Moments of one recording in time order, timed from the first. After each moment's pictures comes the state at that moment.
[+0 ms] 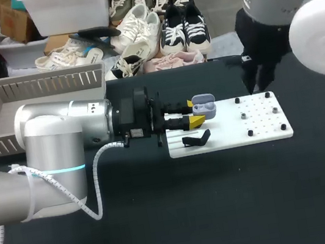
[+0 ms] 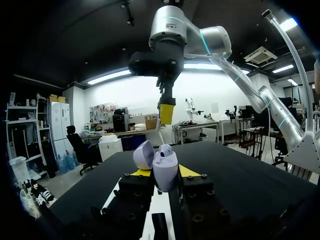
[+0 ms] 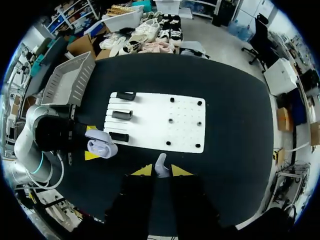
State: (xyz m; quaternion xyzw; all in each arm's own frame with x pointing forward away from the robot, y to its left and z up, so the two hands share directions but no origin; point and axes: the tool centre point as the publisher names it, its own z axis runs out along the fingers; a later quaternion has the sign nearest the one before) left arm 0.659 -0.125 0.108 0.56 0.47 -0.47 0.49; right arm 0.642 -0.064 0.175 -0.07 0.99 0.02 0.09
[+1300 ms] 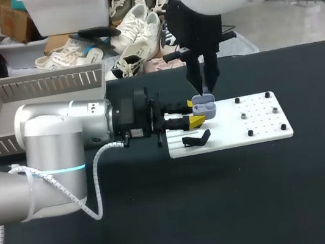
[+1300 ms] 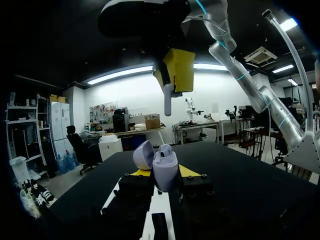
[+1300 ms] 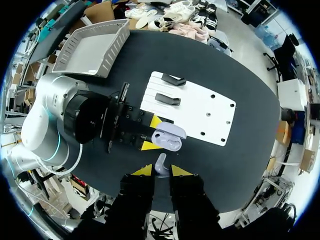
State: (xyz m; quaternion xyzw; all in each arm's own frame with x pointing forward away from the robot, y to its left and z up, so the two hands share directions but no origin) left arm 0.659 -0.125 0.108 0.56 0.47 -0.47 0.49; right arm 0.629 0.034 0.205 -0.15 0.99 0.00 -0.04
